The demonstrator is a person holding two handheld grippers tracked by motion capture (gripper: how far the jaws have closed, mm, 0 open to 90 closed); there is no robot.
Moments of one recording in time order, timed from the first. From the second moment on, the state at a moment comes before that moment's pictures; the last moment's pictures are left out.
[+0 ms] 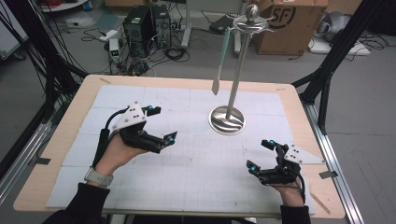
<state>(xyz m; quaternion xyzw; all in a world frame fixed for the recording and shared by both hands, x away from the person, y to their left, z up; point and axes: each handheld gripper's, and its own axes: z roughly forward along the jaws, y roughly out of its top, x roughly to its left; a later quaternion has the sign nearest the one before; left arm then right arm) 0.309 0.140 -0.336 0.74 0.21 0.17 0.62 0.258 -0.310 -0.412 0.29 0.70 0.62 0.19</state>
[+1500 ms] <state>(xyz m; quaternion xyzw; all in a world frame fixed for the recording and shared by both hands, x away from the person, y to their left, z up) 0.236 0.267 -0.440 0.66 0.33 0.25 0.63 0.259 -0.300 -0.418 0.30 0.71 0.61 0.19</state>
